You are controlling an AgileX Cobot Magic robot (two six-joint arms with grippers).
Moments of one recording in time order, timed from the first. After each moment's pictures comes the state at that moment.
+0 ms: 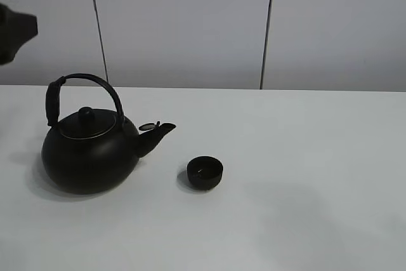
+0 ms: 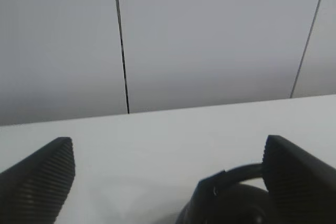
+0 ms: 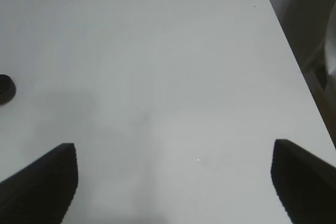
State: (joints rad) left arm -0.29 1.36 -0.35 -0.11 -0.79 0.12; right arm -0.11 -0.02 -0.47 -0.01 1.08 -0.03
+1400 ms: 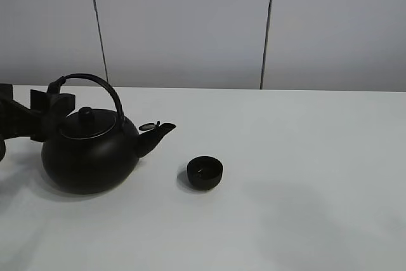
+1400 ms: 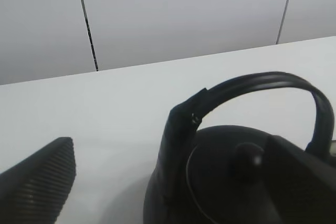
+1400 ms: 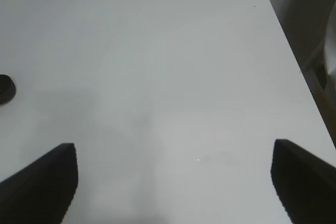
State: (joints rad) left arm -0.29 1.78 -0.33 0.01 -1.14 0.06; right arm -0.11 -0.02 -0.47 -0.01 1.08 -0.03
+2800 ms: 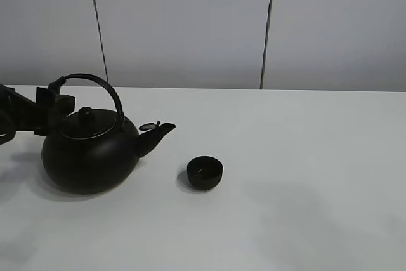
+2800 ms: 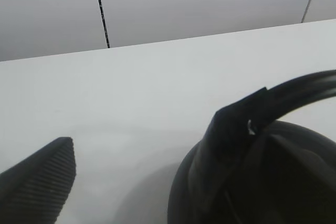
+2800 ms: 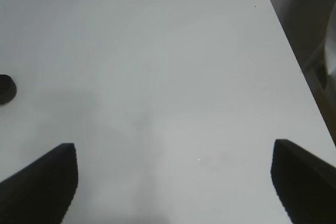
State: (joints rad) left arm -0.24 1.81 -0.45 0.04 -0.95 0.04; right arm -0.11 -0.02 -0.47 0.00 1.08 -0.03
